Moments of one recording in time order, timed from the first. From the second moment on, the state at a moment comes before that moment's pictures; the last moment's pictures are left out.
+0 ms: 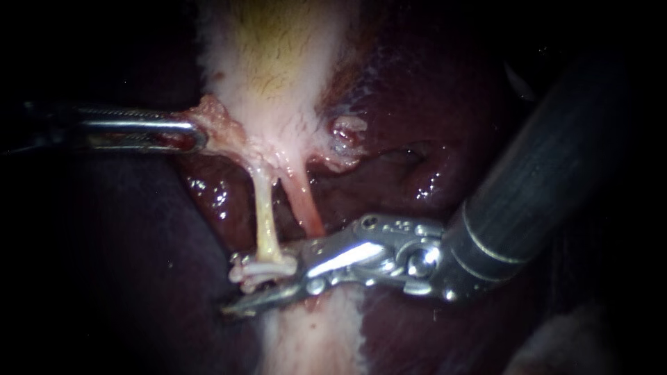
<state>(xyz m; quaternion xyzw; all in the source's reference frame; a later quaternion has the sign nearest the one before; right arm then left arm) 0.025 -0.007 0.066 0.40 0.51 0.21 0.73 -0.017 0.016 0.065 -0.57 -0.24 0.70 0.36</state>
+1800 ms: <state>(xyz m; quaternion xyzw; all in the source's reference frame) 0.005 0.002 0.060 0.20 0.55 0.07 0.80 -0.016 0.016 0.065 -0.57 -0.24 0.70 0.36</state>
